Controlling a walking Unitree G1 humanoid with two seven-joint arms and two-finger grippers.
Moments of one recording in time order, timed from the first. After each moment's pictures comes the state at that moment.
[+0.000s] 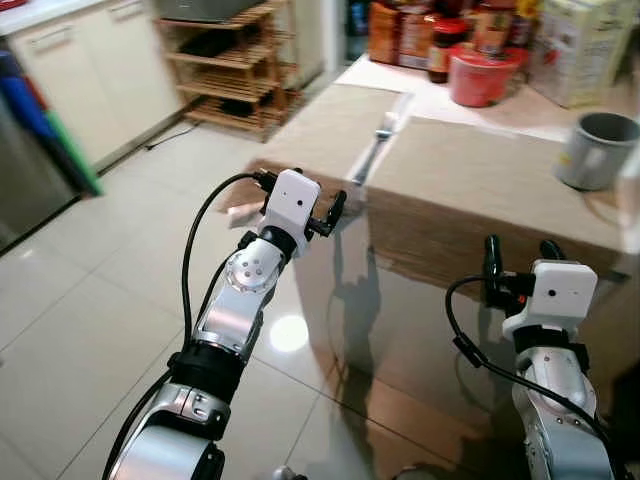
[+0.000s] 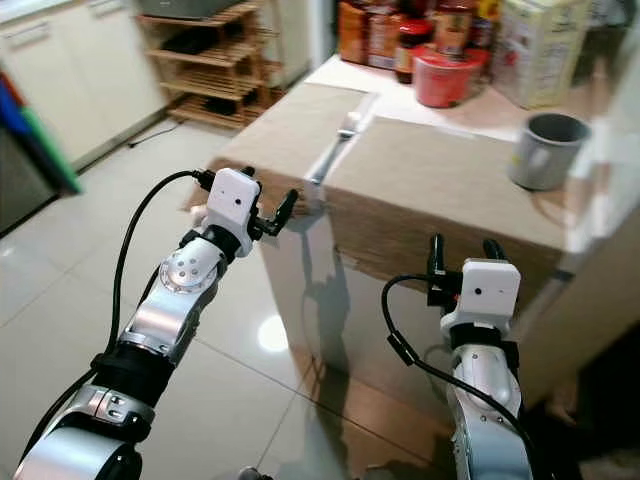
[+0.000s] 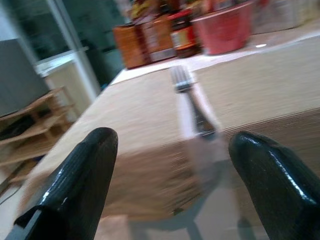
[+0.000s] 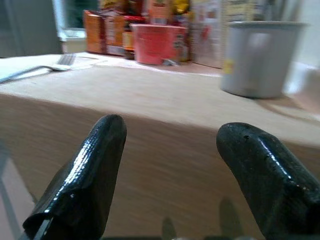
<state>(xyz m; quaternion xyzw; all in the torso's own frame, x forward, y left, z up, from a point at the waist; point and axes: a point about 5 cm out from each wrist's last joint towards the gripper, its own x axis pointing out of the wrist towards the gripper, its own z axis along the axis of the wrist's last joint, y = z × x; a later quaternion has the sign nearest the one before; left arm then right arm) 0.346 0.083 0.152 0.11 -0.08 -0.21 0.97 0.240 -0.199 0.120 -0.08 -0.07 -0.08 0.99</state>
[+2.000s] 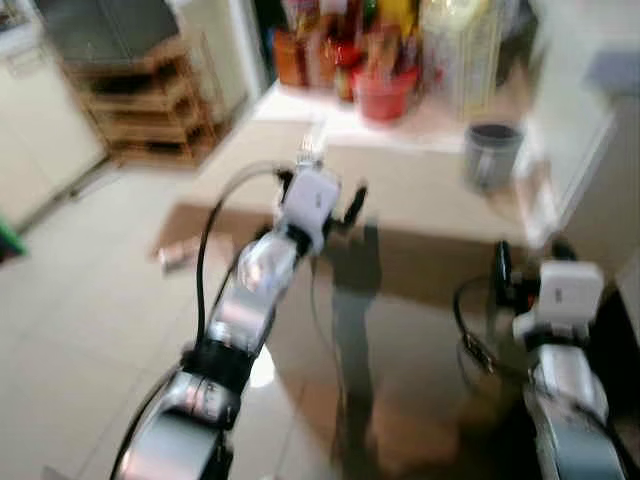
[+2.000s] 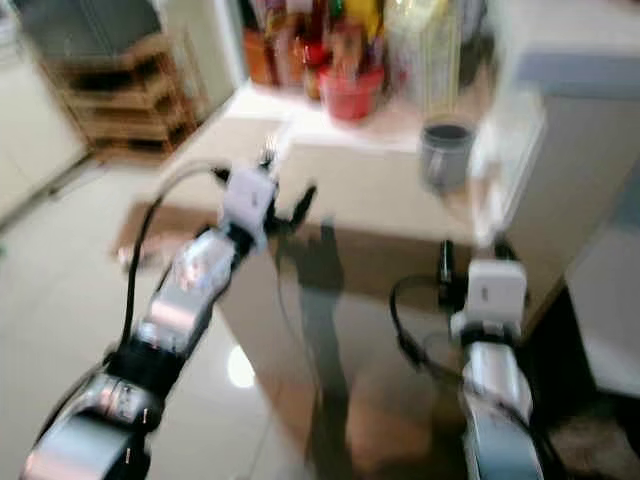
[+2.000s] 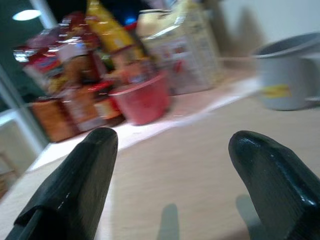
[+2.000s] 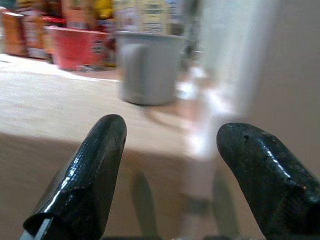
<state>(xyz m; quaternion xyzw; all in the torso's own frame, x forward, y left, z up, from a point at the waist) 0.345 0.064 0.166 0.12 -0.13 -0.24 0.95 0.239 -0.206 0.118 -0.11 -0.07 -0.09 0.99</state>
